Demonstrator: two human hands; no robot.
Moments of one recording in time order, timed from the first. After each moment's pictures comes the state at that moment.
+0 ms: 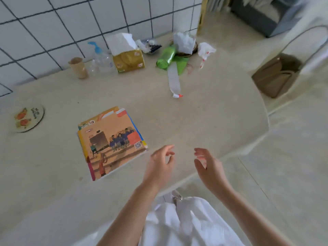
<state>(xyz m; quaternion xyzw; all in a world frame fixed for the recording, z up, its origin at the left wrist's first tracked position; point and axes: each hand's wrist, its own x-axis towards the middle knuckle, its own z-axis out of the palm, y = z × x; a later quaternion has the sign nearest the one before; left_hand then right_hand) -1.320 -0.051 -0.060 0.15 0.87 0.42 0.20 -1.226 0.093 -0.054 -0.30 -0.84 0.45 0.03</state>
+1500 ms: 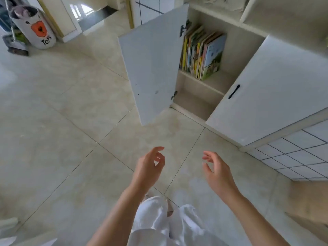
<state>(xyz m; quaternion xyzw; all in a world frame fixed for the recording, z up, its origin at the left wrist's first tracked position) -0.614 -0.016 -0.080 0.83 0.29 0.03 0.48 -0.513 -0.214 -0.058 -0.89 -0.13 0.22 0.37</state>
